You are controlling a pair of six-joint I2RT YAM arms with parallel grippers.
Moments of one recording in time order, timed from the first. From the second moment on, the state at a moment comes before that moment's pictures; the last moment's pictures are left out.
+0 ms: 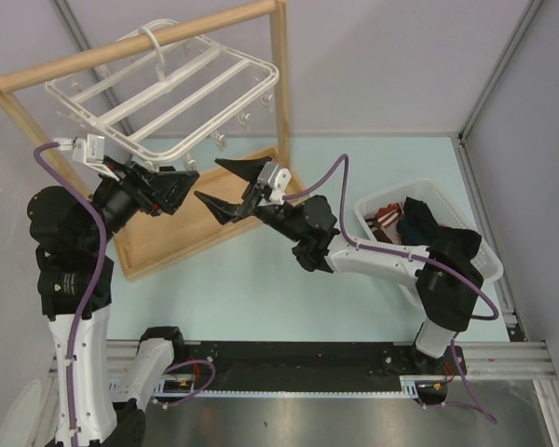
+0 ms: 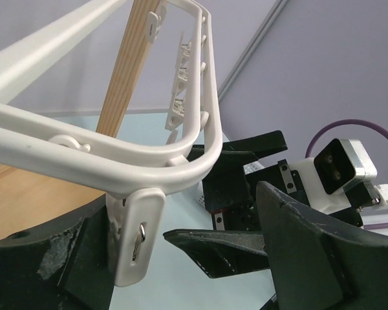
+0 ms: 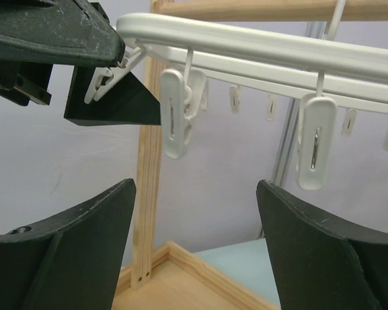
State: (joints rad) left arm 0.04 0.79 1.35 -0.47 0.63 -0.53; right arm 1.04 1.70 1.24 1.08 -0.14 -0.06
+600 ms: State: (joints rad) left arm 0.04 0.81 1.35 -0.47 0.63 -0.55; right arm 1.08 1.80 1.37 1.11 -0.10 -0.17
